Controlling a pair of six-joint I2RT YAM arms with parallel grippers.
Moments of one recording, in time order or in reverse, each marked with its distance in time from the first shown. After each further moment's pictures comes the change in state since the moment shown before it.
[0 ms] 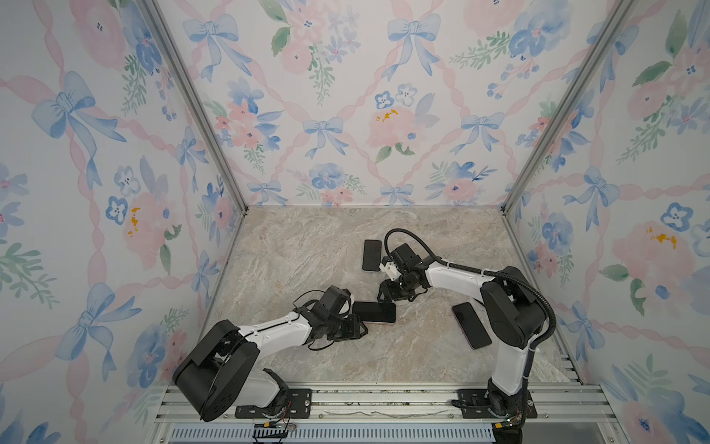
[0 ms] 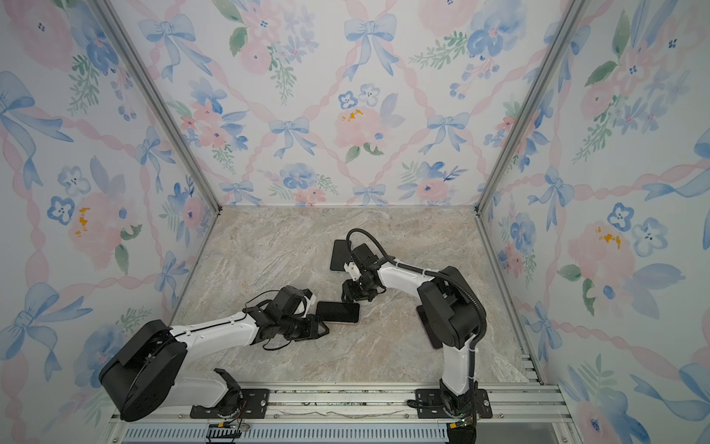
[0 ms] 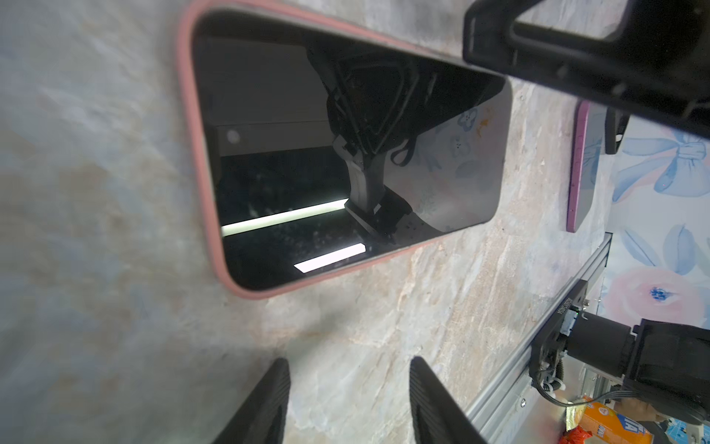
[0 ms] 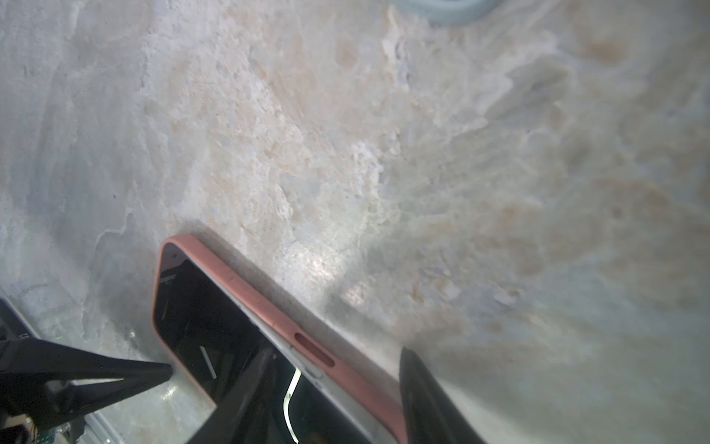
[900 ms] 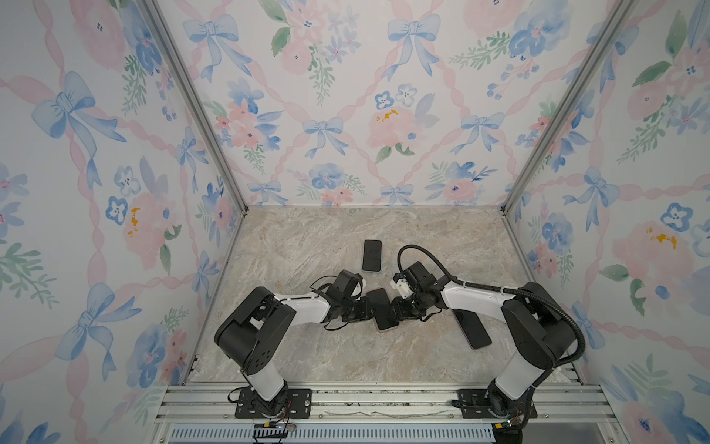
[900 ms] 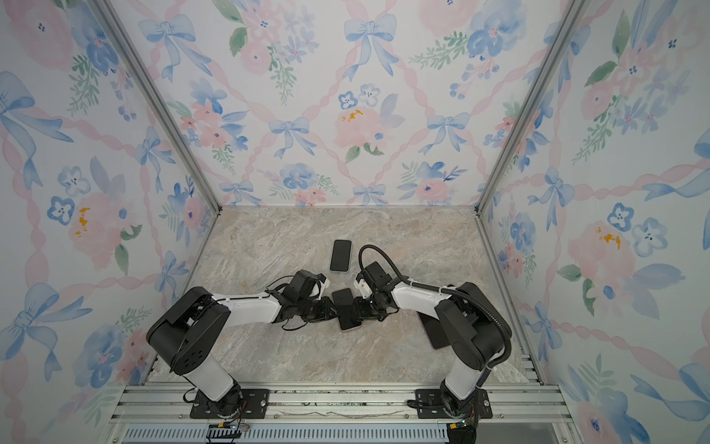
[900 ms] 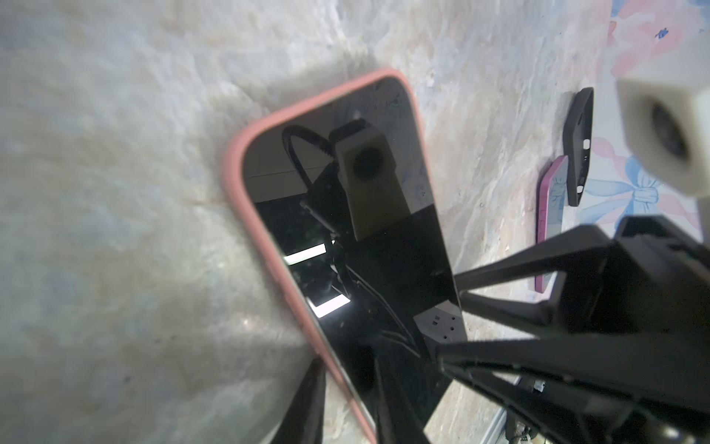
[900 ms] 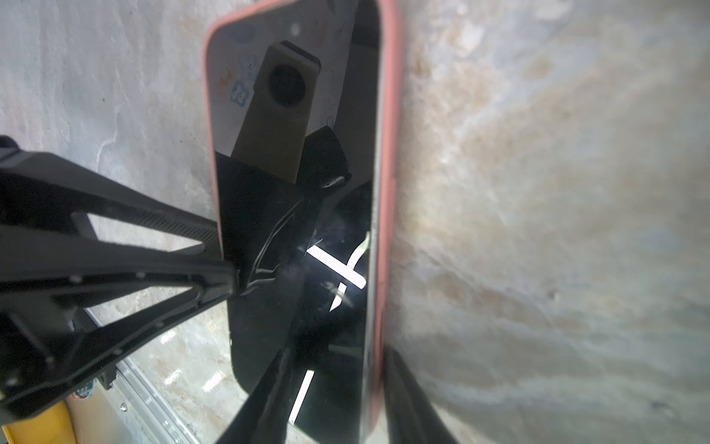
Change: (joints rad) left arm 0.040 0.311 0.222 0.136 0.048 0.014; right arm 0.032 -0.221 -0.336 0.135 -0.042 0.153
